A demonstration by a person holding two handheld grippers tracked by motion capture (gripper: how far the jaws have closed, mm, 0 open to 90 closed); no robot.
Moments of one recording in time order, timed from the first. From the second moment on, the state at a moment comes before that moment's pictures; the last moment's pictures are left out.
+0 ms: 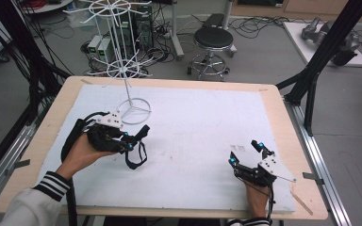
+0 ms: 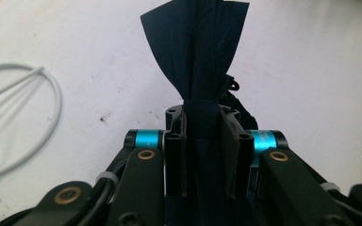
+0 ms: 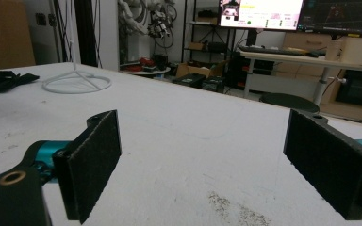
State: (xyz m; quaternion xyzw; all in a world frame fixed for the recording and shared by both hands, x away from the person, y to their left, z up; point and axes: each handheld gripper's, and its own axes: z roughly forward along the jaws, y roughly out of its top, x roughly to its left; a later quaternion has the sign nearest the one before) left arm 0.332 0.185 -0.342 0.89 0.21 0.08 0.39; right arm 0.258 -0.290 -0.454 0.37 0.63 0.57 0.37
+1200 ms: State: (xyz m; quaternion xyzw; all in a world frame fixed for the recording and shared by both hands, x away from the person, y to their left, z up) left arm 0.338 0.193 -0.292 0.82 0.25 0.16 0.48; right arm 0.259 -0.290 -0.453 0.36 0.63 0.57 0.38
